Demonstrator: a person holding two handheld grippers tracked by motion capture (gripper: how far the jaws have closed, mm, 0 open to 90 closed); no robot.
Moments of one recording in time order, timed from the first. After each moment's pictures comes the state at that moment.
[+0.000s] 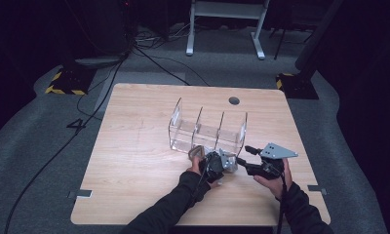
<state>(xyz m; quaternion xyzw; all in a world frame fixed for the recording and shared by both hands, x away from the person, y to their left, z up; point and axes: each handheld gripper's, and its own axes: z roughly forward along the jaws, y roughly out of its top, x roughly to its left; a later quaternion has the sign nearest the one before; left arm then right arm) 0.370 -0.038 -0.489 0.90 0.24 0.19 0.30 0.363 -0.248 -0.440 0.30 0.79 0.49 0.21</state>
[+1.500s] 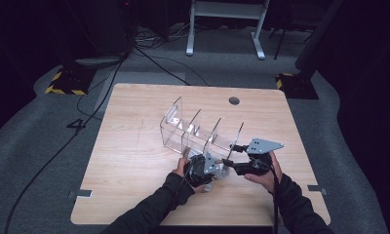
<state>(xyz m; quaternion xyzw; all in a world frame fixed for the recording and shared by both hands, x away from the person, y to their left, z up) 0.352 0.007 -0.473 0.89 0.20 0.18 0.36 0.372 -0.209 -0.426 0.23 0.83 0.49 0.15</state>
